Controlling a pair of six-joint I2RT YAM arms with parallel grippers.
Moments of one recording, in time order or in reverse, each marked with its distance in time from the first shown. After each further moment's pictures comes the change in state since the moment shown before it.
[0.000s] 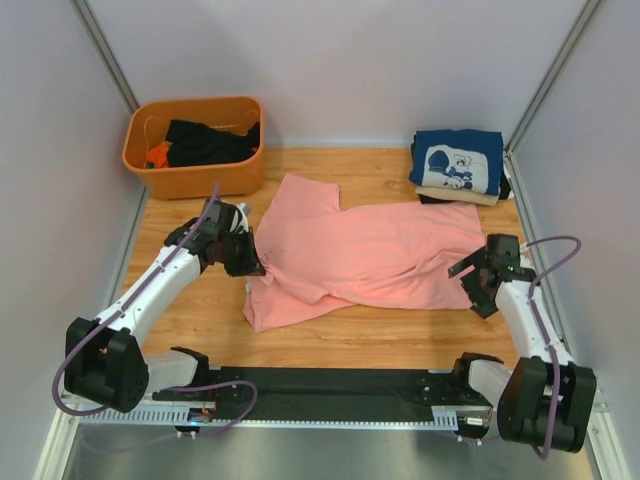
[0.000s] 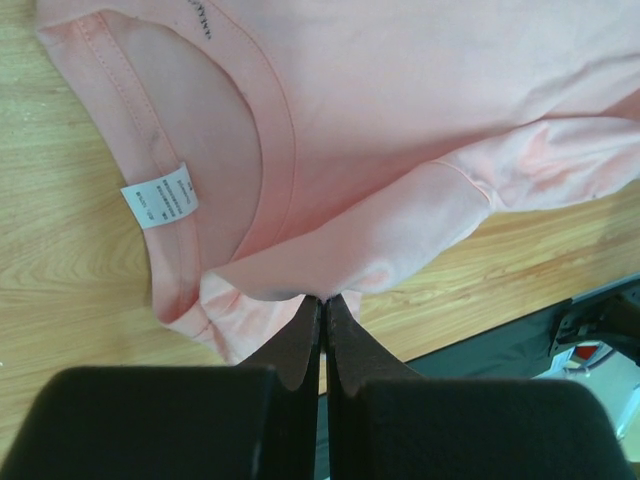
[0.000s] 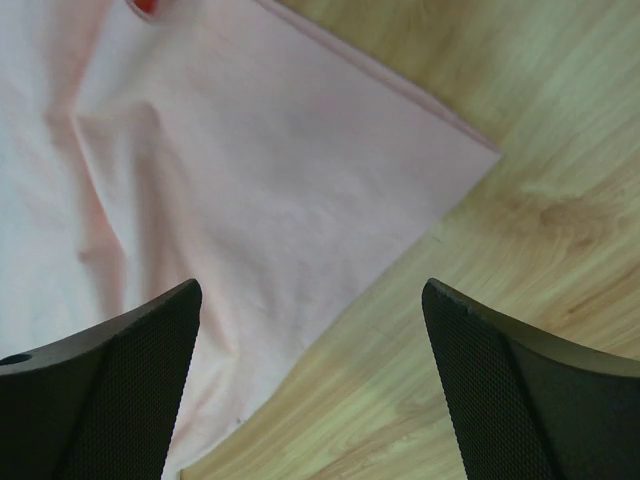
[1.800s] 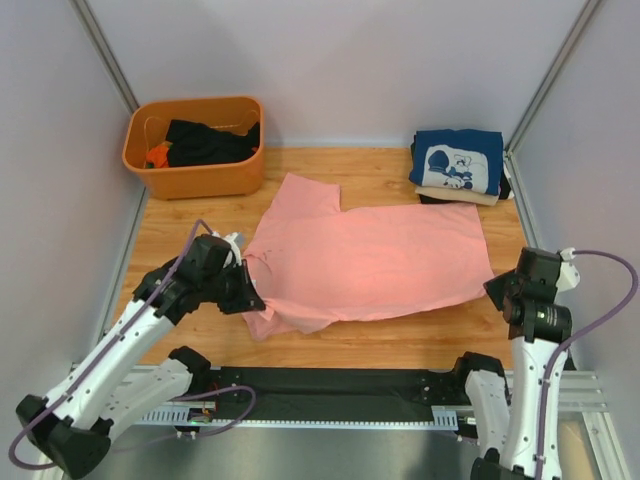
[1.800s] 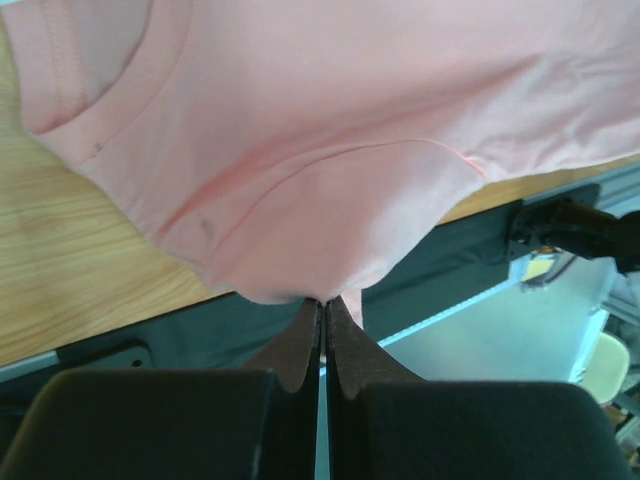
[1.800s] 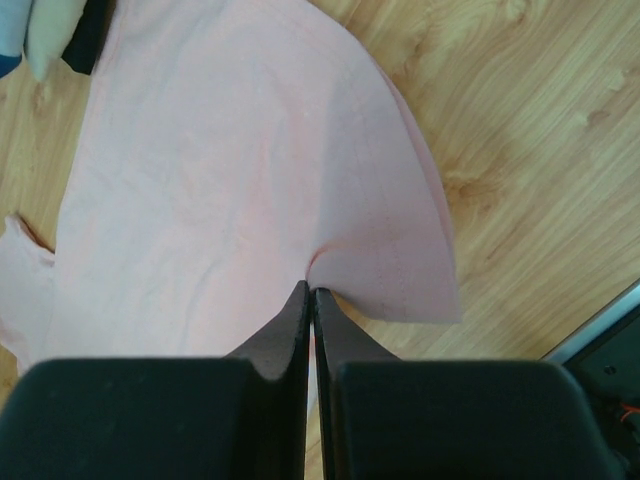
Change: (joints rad) left arm -0.229 -0.459 -0.093 -0.238 -0.026 -0.242; right arm -0.081 -0.505 0.157 -0.368 0.055 -0.039
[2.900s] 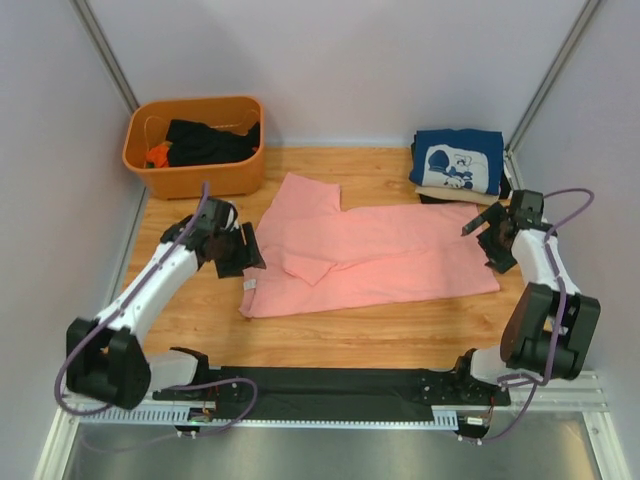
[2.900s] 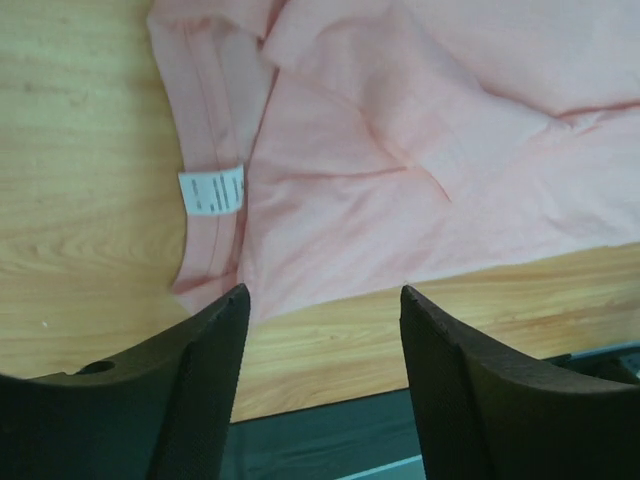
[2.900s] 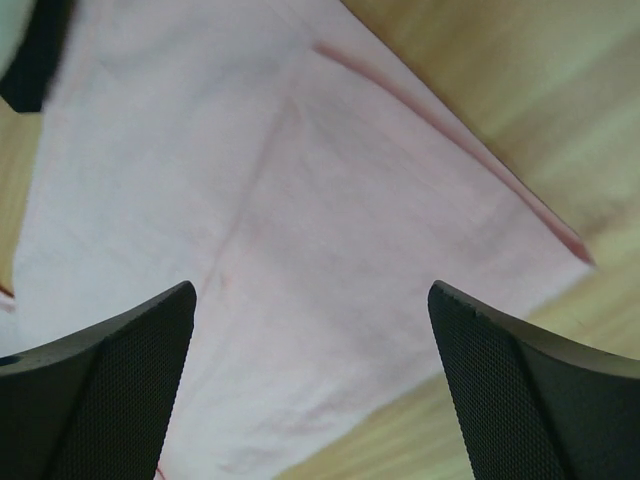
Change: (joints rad) left arm 0.268 0.585 0.206 0.175 -0.084 0.185; right arm -0.031 0.919 0.237 0.458 -0.196 -0.137
